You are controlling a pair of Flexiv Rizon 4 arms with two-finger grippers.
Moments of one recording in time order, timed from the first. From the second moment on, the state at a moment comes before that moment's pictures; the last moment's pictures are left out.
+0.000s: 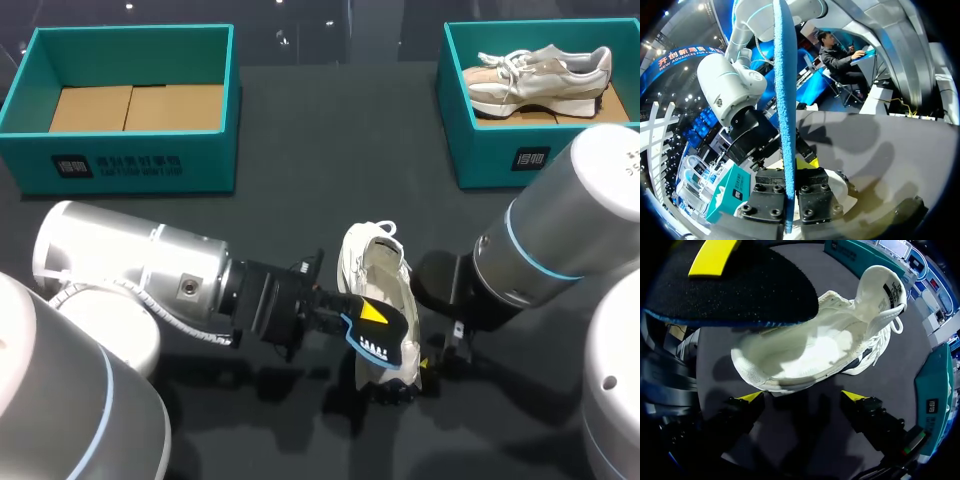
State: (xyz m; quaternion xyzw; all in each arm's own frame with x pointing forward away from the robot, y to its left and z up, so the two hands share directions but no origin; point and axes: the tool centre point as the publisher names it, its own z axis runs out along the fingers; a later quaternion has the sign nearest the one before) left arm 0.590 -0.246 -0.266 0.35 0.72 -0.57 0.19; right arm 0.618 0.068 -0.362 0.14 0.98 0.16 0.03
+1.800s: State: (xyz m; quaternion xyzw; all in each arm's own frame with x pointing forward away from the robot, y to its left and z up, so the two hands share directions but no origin) left arm 0.576 -0.271 -0.251 0.31 0.70 -0.62 0.16; right arm 0.616 0.059 -0.364 0.13 0.98 0.17 0.03
